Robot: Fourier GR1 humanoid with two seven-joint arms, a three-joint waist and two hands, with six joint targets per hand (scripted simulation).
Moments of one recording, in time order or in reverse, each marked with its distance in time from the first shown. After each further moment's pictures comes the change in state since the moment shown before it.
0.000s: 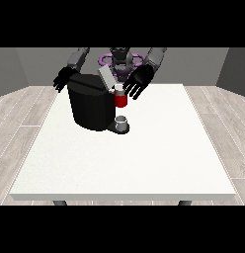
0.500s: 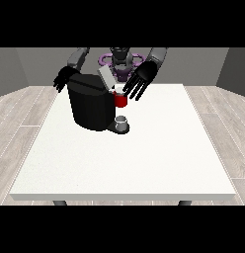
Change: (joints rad) left arm 0.007 0.012 -0.022 -0.002 -0.035 -0.045 -0.004; right arm 0.003 -0.004 -0.008 0.022 0.000 -0.009 0.015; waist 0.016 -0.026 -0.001
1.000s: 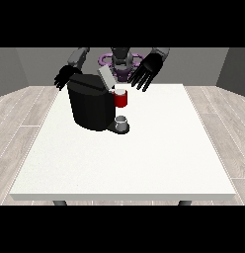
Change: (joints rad) left arm 0.036 -0.029 0.008 -0.022 0.002 -0.027 0.023; right arm 0.049 -0.002 -0.018 0.036 -0.022 0.009 -0.036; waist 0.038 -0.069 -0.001
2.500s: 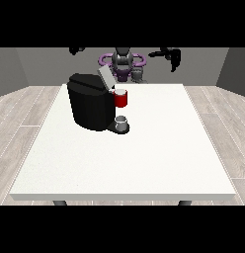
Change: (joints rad) left arm 0.537 -0.358 0.295 -0.118 0.522 -0.059 -0.074; right arm 0.089 -0.129 0.025 -0.145 -0.034 0.165 0.129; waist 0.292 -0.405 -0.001
